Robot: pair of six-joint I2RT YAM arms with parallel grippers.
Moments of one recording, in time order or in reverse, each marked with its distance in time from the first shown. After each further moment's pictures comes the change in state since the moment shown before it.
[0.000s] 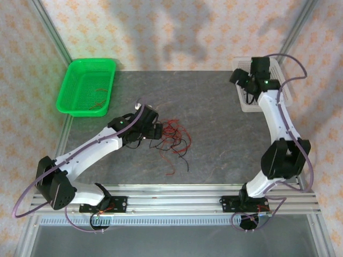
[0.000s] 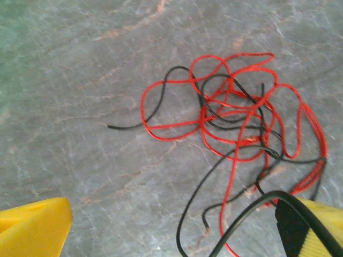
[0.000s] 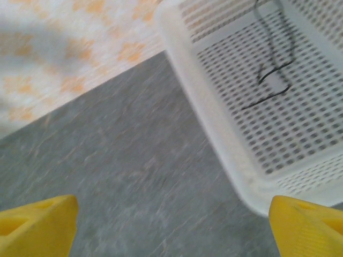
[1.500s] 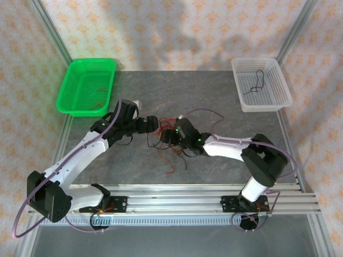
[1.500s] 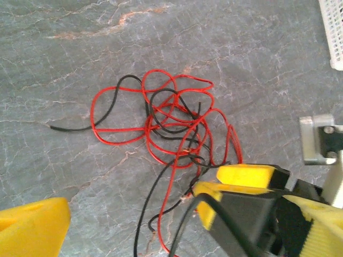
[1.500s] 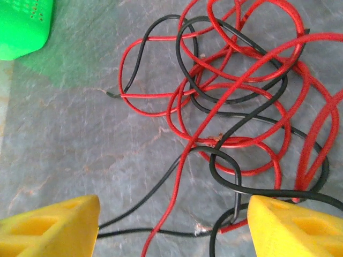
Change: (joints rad) left arm 0.212 -0.124 -0.106 0.189 0.352 -0.053; right arm 0.826 0.086 -0.609 0.687 -0.020 0.426
